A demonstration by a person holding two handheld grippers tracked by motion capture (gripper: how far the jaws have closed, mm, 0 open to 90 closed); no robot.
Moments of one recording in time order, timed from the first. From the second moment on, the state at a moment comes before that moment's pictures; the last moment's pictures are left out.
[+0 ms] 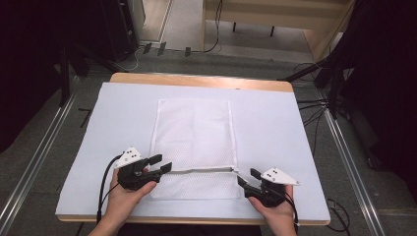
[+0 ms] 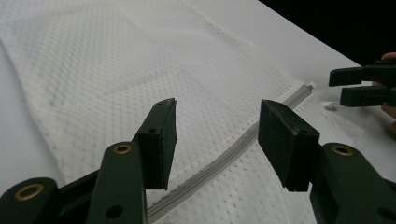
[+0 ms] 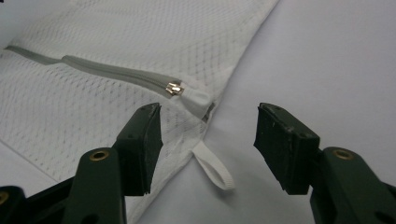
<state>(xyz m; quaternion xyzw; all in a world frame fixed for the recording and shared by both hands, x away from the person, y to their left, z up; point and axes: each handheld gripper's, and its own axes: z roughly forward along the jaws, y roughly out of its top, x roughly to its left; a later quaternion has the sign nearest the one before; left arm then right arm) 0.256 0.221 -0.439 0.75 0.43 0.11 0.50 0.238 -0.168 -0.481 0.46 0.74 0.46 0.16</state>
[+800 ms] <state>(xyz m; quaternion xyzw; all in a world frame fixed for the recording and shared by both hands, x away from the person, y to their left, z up) 0.261 0.188 -0.441 0.76 0.41 0.07 0.50 0.247 -0.130 -0.486 0.48 0.77 0.37 0.20</state>
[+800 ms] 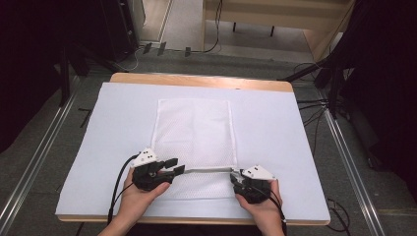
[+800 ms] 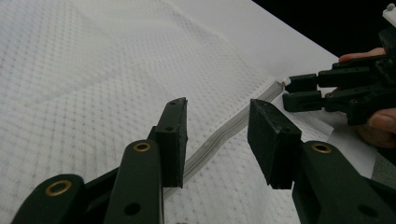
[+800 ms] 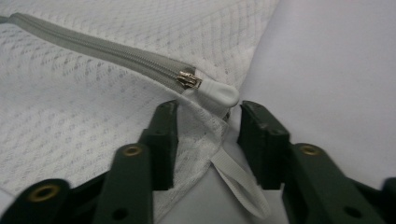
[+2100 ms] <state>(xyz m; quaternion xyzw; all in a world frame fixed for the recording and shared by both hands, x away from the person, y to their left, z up) 0.288 0.118 -0.460 0.78 0.39 -0.03 0.48 0.227 -0.101 -0.454 0.39 0.76 0.47 0.22</state>
